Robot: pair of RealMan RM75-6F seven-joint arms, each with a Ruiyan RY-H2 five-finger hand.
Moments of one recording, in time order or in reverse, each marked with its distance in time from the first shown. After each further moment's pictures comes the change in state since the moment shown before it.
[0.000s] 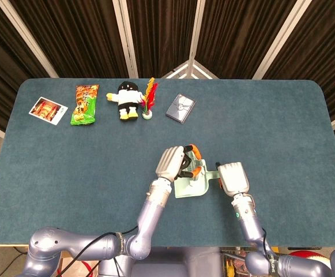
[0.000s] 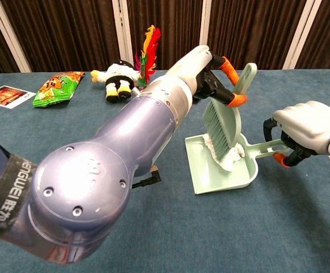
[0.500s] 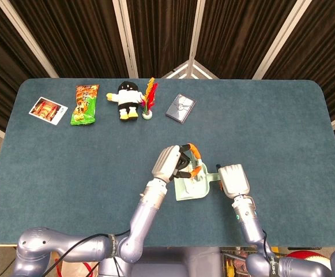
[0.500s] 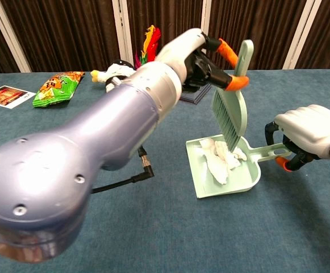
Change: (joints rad) left arm 0.089 0.079 0.019 -0.145 0.074 -0.004 -0.098; right arm -0.011 -0.002 -0.013 -0.006 -0.002 0.010 -0.013
